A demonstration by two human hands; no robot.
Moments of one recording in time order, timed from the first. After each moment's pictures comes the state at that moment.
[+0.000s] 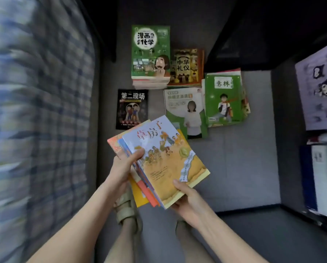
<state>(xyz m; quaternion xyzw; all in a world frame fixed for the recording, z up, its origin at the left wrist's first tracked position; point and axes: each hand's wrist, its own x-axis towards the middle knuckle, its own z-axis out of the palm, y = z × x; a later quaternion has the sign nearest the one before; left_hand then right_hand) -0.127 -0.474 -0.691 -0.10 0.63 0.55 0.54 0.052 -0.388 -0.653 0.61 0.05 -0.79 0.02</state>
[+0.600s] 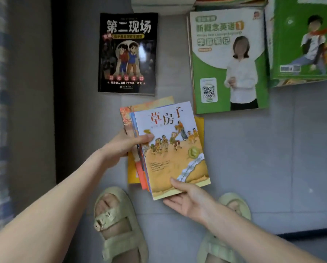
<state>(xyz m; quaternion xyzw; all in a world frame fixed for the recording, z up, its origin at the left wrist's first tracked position) -0.174 -0.512 -1.004 0.04 0.70 0.31 0.65 0.043 -0.454 -0.976 0.63 0.03 -0.76 0.18</state>
